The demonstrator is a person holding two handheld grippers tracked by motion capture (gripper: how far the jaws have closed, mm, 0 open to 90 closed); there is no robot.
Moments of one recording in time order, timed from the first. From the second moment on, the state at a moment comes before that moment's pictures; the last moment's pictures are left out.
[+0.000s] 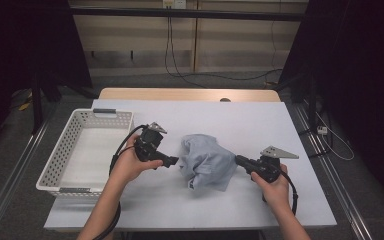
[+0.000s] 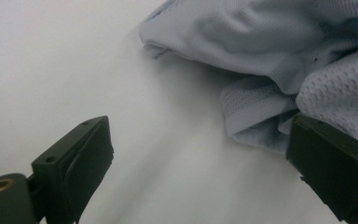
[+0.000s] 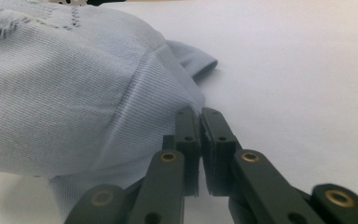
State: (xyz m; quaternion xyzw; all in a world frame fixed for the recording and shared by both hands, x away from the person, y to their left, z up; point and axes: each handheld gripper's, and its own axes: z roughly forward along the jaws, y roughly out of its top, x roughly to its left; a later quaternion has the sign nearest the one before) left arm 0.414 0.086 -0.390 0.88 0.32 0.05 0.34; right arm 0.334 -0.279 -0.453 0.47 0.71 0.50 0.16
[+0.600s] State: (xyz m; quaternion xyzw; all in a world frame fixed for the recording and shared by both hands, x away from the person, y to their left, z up) left arm 0.417 0.088 -0.388 0.88 0.33 0.05 0.34; right arm 0.322 -0.258 -0.430 0.43 0.72 0.51 0.18
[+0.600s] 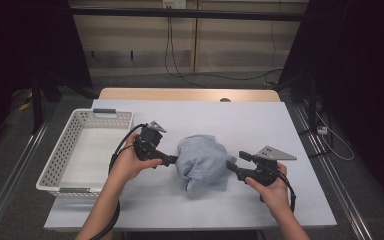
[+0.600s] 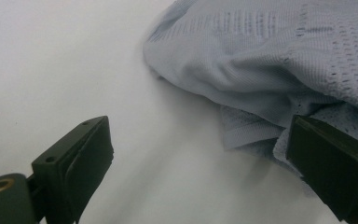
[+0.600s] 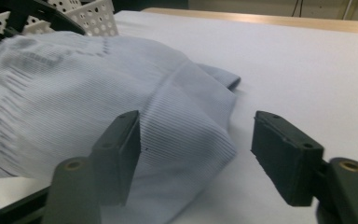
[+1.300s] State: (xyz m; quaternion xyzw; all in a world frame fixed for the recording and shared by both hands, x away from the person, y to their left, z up) left arm 0.415 0.086 -0.387 0.88 0.33 0.06 0.33; right arm 0.312 -0.221 -0.431 0.38 0.75 0.53 0.13
